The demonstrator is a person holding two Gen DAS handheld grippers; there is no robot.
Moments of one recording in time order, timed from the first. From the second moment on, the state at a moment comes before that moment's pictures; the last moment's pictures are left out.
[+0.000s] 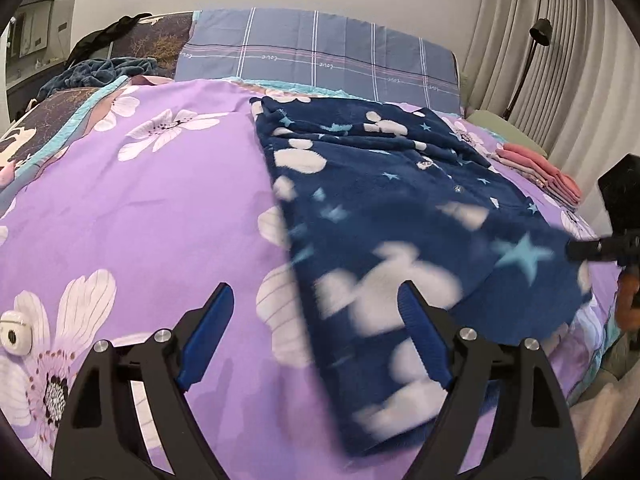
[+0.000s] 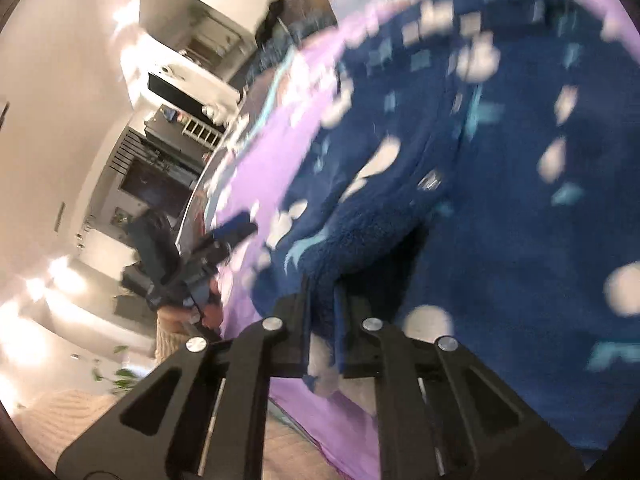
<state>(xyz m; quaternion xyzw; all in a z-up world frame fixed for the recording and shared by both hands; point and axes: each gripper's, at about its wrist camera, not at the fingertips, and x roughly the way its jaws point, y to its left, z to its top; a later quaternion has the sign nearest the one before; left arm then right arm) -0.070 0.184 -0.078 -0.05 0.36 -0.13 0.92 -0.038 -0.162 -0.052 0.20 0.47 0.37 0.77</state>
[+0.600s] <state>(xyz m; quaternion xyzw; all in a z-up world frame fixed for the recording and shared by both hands) -0.083 0.159 -0.097 -0.11 0.40 -0.23 0.88 -0.058 -0.313 -0.065 0.26 0.45 0.11 0.85</state>
